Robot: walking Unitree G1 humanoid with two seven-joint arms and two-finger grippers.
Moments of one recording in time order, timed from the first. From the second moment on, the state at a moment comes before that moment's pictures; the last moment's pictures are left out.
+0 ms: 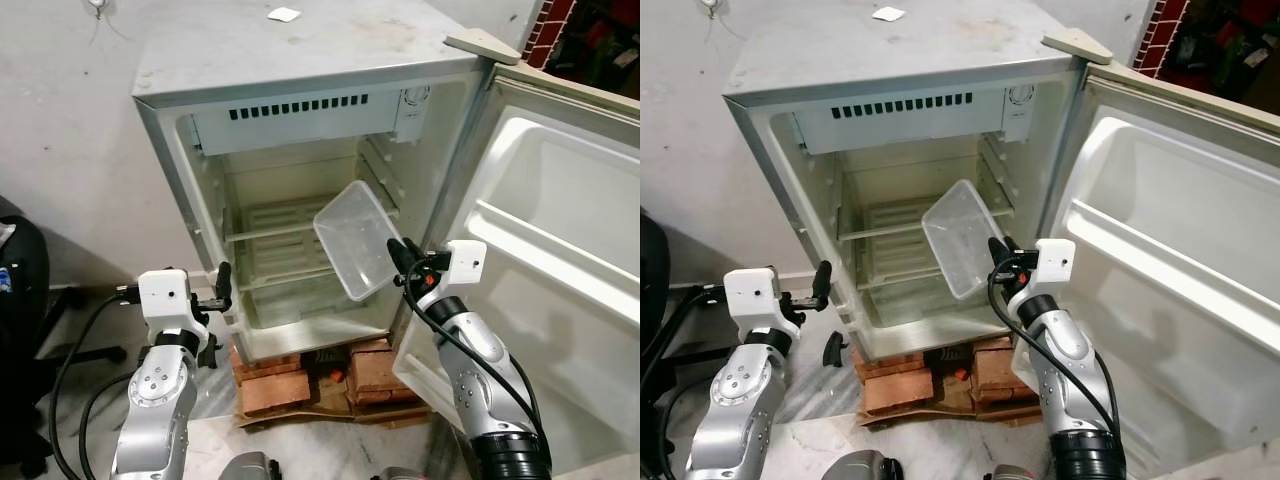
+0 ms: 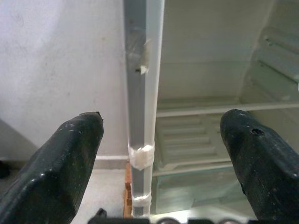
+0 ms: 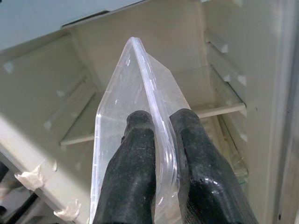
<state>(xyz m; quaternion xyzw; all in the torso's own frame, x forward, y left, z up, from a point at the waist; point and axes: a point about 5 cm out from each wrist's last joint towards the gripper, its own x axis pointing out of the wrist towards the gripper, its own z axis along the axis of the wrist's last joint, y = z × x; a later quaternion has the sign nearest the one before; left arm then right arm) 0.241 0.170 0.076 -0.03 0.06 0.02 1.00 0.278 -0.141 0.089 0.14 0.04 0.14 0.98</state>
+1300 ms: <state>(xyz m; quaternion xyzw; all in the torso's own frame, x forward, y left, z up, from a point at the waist) 0.241 0.164 0.079 -0.02 0.05 -0.02 1.00 0.283 -0.164 0.081 0.15 0.04 0.05 0.99</state>
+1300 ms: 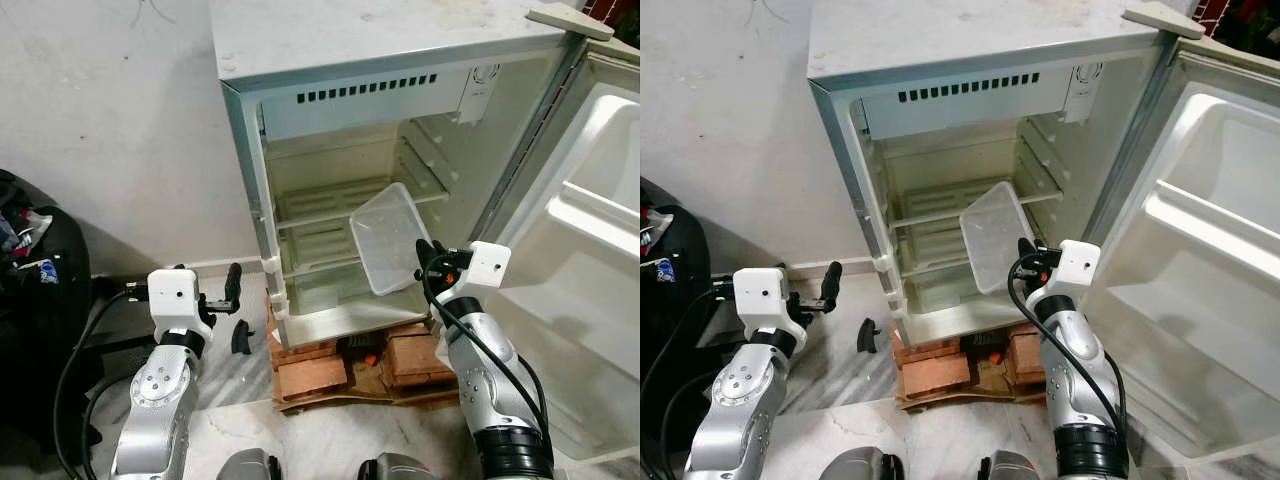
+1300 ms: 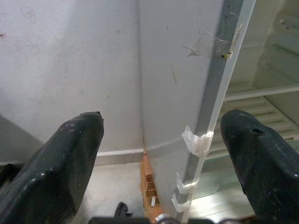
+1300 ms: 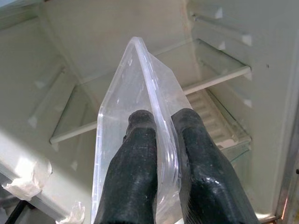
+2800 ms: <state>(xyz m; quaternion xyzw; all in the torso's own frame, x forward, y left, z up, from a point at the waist) 0.217 0.166 0.076 0.02 0.06 -0.02 1.00 0.298 -0.165 0.078 0.15 0.06 0.03 0.99</state>
